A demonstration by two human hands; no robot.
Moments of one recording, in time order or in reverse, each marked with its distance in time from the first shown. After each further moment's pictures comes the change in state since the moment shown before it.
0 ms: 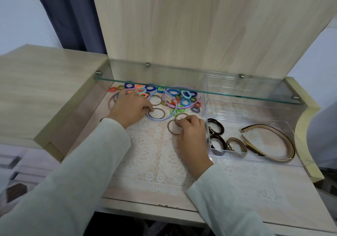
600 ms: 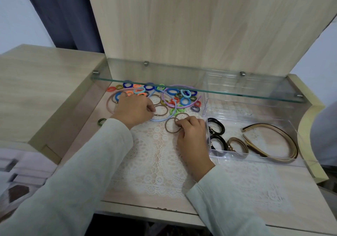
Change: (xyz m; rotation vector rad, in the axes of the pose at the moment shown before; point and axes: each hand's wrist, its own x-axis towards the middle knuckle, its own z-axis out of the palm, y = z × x) left_hand 0.002 0.025 -0.013 -0.046 -0.124 -0.152; right_hand 0.000 0.005 0.003 0.062 0.020 -0.020
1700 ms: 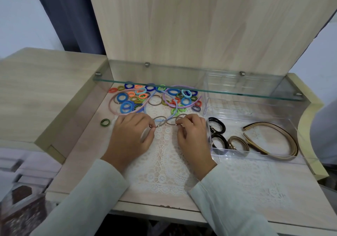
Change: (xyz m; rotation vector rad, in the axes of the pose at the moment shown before) left_hand -0.081 -0.012 0.043 -0.186 0.551 0.349; right_hand -0.003 -0.001 -0.005 0.066 0.052 -0.055
